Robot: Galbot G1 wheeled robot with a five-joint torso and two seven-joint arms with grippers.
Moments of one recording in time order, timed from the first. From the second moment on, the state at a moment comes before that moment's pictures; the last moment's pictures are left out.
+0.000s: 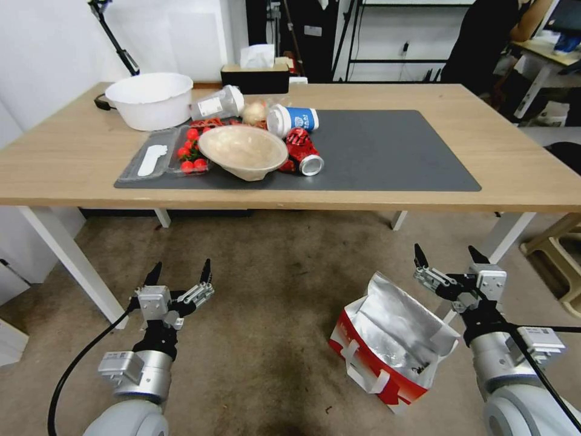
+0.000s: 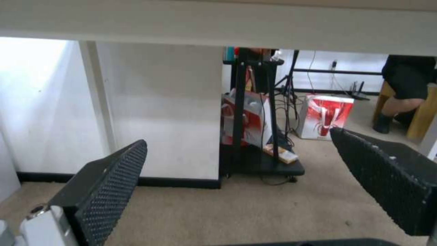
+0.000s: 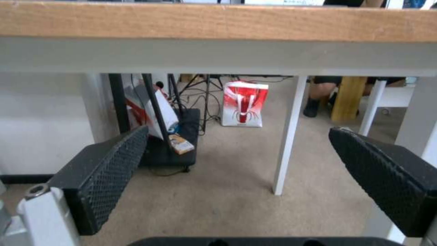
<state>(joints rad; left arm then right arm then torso) 1.74 -1.46 -0.59 -2.26 -0.24 -0.01 -0.01 -1.69 1.43 0.74 2.39 0.22 -0.24 -0.01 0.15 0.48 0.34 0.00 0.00</state>
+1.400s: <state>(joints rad) 1.75 -1.46 -0.59 -2.25 -0.24 -0.01 0.00 -1.69 1.43 0.74 2.38 0.22 -0.24 -0.02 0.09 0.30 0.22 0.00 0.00</state>
